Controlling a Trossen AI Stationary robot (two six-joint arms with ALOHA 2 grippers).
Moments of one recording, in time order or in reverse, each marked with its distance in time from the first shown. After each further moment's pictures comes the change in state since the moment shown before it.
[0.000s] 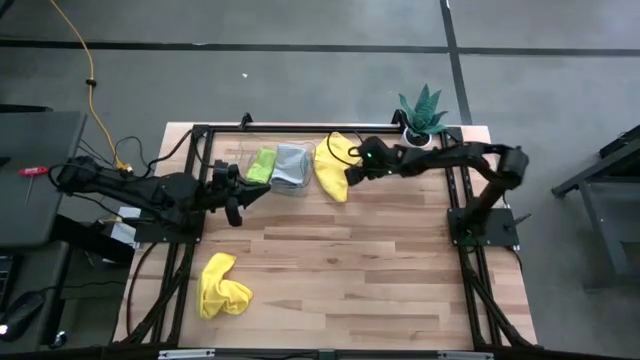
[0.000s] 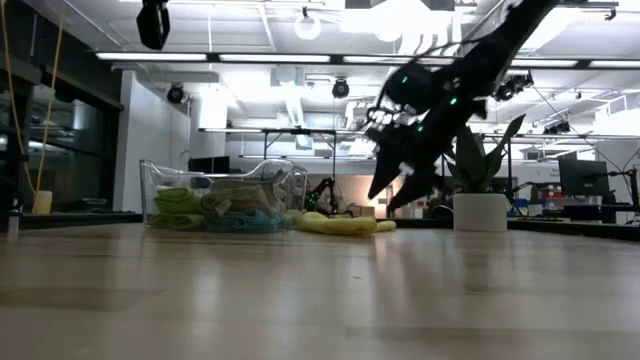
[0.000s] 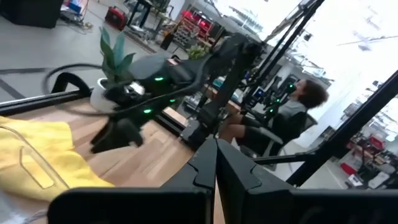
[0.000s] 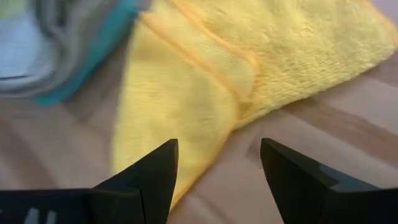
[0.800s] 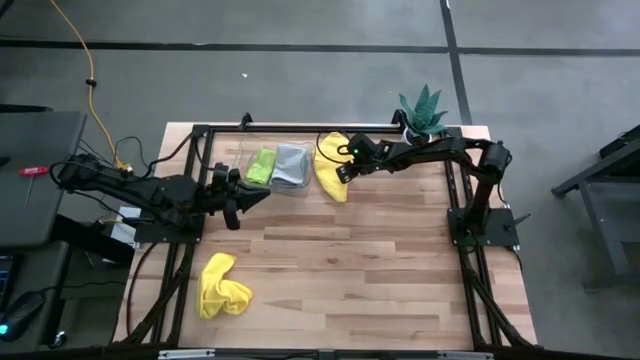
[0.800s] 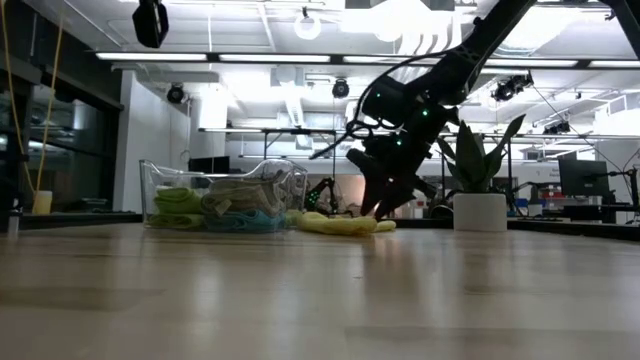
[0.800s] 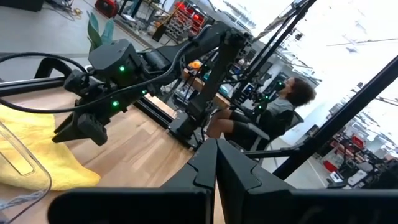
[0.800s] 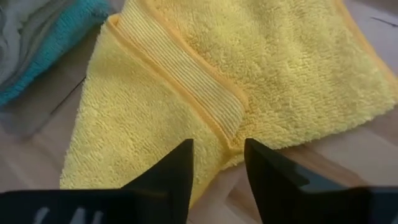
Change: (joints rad) left arm -0.039 0.001 0.000 -0.002 0.004 -0.054; right arm -0.013 0.157 0.170 -0.105 0.082 -0.117
